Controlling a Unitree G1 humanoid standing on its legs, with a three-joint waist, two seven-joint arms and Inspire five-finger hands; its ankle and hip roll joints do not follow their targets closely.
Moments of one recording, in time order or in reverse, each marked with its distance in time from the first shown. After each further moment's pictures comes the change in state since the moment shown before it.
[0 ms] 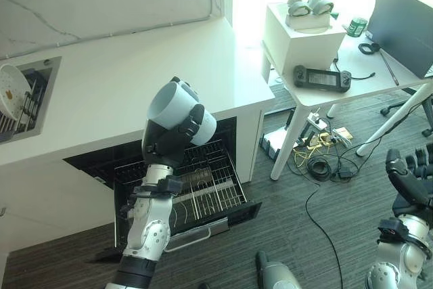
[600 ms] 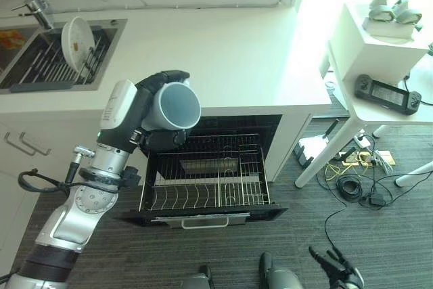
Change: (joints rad) left arm -0.007 0.488 0.061 -0.079 0.809 -0.112 0.223; right arm -0.034 0.024 0.176 0.954 0.065 0.218 0.103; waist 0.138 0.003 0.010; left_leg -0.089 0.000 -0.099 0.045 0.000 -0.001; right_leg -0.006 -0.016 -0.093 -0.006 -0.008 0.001
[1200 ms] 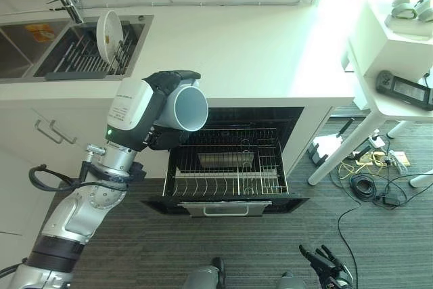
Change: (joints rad) left arm -0.068 0.115 -0.037 0.072 0.456 -0.037 0.170; right arm -0.041 0.032 0.013 0.077 -0.113 0.104 0.012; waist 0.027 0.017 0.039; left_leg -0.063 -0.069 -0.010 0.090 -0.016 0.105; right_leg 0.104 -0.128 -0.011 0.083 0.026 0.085
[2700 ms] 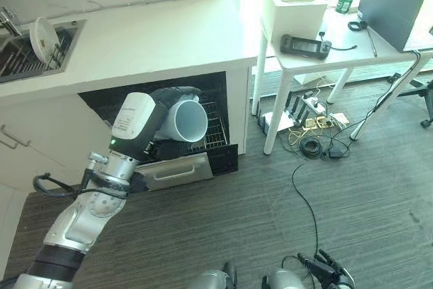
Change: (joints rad) left arm 0.052 -0.007 0.010 0.006 -0.041 0.001 -0.062; right arm 0.022 -0.034 0.065 -0.002 -0.048 0.020 0.037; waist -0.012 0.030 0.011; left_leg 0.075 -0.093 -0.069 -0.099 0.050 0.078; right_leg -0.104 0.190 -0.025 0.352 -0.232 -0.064
